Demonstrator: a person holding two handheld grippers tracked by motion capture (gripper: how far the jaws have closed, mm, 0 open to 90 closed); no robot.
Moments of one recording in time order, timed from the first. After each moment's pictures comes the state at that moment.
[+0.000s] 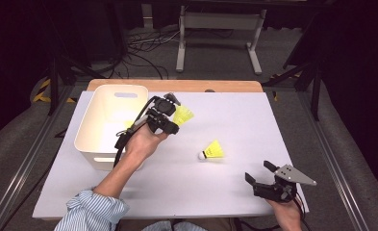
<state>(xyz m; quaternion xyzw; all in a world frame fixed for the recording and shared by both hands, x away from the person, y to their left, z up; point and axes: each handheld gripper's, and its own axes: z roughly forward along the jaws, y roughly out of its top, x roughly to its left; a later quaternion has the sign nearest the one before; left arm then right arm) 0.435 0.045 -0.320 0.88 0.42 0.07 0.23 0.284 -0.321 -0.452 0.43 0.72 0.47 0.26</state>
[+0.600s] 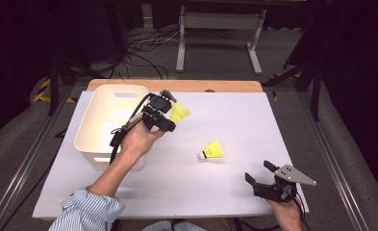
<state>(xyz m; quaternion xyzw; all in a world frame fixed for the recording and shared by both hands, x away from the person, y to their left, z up) 0.436 0.054 -0.311 0.87 0.42 0.07 0.23 0.284 -0.321 -0.452 0.43 0.72 0.47 0.26</state>
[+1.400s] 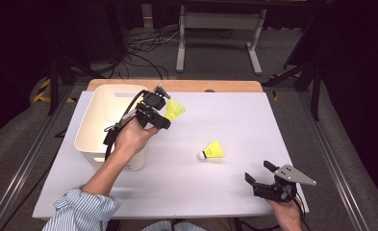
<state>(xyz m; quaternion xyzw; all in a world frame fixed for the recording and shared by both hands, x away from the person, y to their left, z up) 0.438 0.070 -0.303 0.87 0.43 0.07 0.23 0.284 -0.320 -0.453 0.43 0.72 0.47 0.26</state>
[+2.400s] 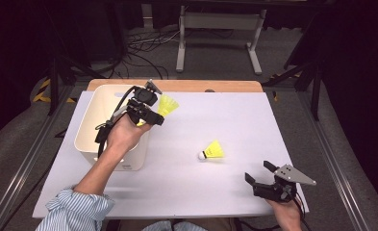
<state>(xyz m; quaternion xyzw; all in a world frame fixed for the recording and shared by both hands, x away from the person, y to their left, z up) 0.439 0.090 -0.291 0.86 0.45 0.07 0.24 0.284 -0.320 -0.453 0.43 0.72 0.47 0.26</state>
